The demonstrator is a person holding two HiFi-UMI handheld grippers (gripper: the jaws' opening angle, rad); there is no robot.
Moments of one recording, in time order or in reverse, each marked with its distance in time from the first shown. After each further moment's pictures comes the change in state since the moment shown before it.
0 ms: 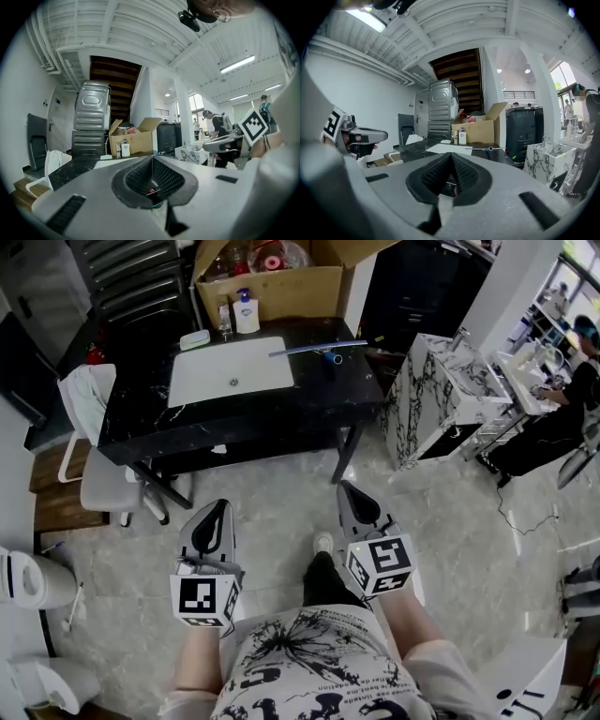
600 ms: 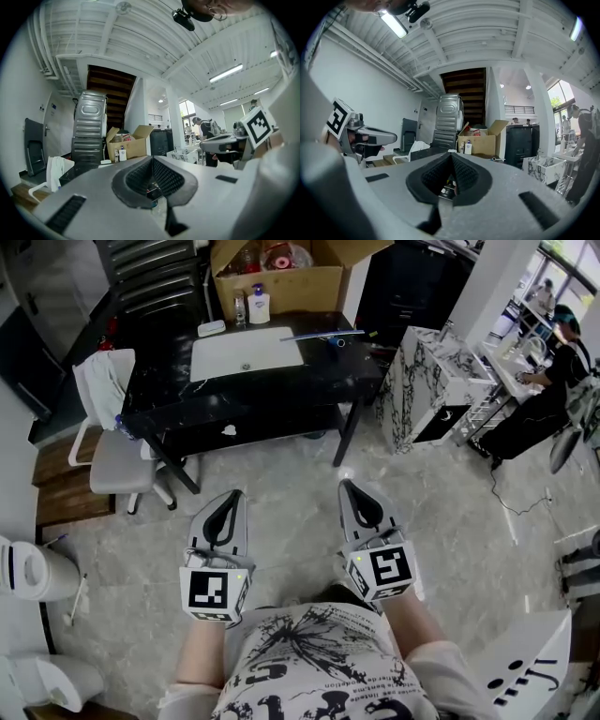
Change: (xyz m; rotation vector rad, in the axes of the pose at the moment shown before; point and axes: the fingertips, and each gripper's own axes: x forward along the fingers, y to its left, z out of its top) left arm -0.150 -0.004 0.027 0.016 -0.059 -0.074; right arm -0.122 0.138 0.029 -0.103 -0.125 -0.039
